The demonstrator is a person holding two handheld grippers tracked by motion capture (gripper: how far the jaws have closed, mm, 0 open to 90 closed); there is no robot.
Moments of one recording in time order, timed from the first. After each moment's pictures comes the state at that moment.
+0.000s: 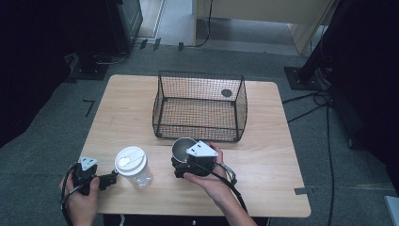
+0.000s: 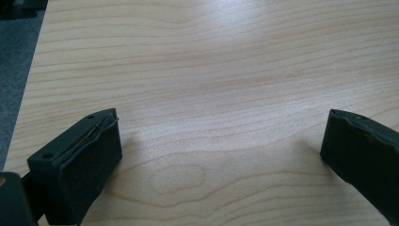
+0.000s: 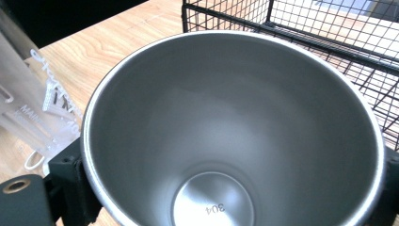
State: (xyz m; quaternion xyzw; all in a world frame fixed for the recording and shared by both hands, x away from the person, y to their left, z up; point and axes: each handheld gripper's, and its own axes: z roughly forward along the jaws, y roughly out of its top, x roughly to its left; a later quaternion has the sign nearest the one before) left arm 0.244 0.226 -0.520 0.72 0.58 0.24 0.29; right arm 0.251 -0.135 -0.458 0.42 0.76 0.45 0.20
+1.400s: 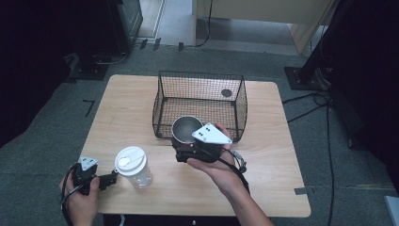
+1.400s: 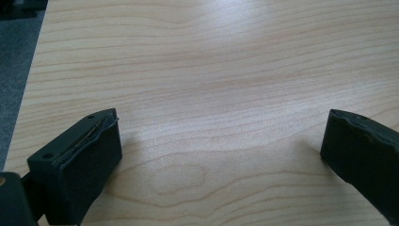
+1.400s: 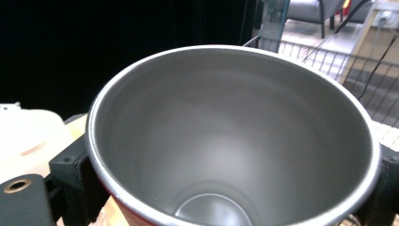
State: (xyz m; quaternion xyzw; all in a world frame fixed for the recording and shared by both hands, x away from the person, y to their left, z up) left arm 0.244 0.226 -0.520 0.72 0.58 0.24 0.29; right arm 0.253 -0.147 -0.370 0.39 0.71 0.53 0.26
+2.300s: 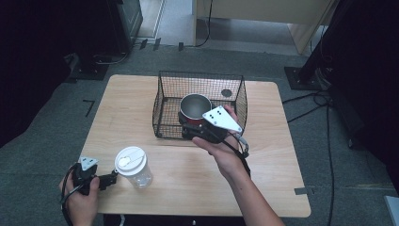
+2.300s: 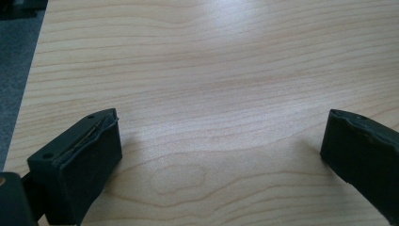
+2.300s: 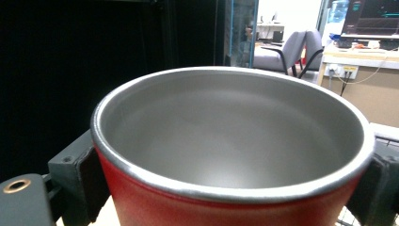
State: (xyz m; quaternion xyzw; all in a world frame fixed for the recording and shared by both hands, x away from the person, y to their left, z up) left arm 0.244 0.226 -0.521 0.72 0.58 0.24 0.29; right arm 0.293 -0.160 -0.356 0.39 0.63 0.59 0.33
